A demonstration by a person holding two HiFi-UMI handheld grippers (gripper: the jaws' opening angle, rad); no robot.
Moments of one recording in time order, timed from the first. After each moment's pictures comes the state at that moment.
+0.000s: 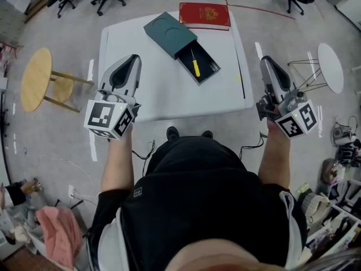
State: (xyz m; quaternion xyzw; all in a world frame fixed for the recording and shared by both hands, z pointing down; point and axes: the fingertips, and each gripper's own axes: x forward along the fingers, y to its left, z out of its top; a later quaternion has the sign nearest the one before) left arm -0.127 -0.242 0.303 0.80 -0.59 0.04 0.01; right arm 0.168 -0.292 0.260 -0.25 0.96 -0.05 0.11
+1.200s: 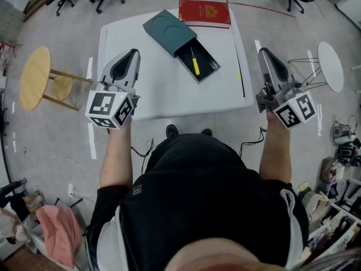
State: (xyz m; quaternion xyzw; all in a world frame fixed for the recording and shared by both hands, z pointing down) left arm -0.139 -0.260 0.323 0.79 -0.60 0.06 0.03; right arm 0.164 -0.316 0.274 -0.27 0.96 -0.04 0.08
